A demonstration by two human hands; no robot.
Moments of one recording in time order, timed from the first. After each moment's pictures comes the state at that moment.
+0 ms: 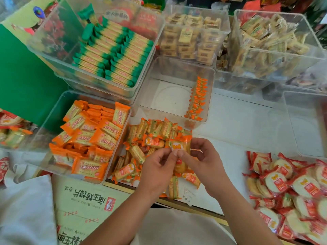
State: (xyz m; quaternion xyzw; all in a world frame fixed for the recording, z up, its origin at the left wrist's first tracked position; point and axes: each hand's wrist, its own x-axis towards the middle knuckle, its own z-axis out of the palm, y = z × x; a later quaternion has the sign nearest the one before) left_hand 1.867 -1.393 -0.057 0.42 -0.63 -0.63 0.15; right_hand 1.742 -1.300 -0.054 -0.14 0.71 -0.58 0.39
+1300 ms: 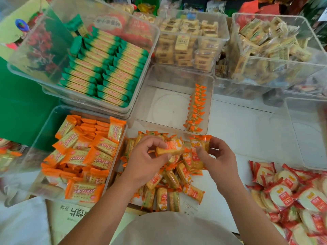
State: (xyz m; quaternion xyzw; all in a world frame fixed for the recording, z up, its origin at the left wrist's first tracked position) left_hand 1.837 -1.487 -0.065 0.37 -0.67 -0.63 0.14; right_hand 1.681 -1.326 -0.063 -0.06 0.78 -0.55 0.29
